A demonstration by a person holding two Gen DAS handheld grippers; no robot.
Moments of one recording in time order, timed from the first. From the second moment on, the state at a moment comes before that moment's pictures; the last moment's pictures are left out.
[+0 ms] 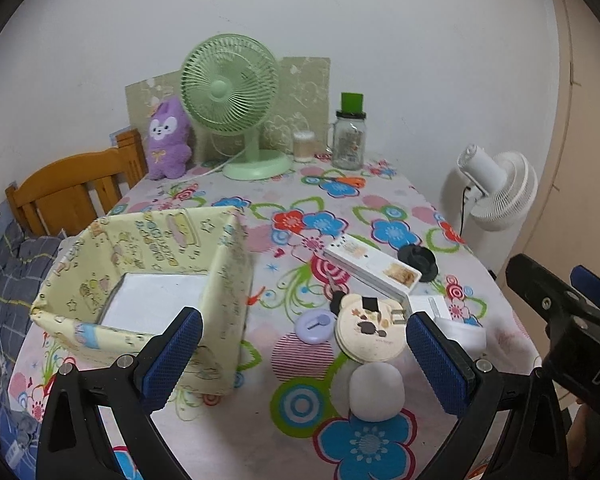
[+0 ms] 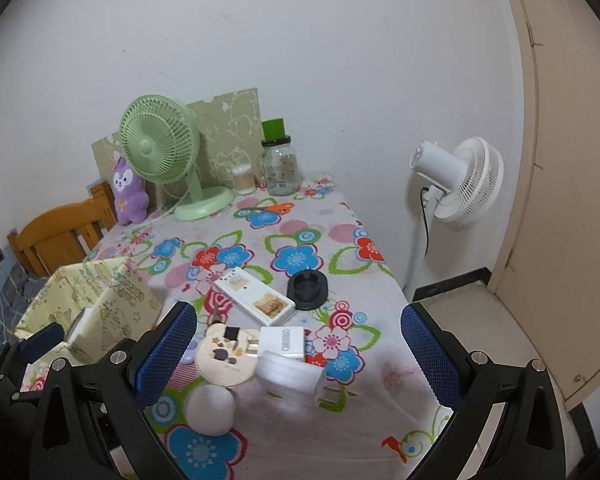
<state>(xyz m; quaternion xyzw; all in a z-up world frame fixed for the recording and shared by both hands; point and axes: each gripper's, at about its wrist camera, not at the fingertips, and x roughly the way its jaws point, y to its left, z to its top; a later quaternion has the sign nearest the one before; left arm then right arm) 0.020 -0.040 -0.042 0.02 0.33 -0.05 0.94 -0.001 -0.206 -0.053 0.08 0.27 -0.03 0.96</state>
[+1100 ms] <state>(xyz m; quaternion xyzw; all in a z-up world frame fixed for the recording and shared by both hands) 0.036 -0.080 -0.125 0.03 0.42 -0.09 0.90 0.037 -0.206 -0.134 0.05 0.35 -0.02 0.94</state>
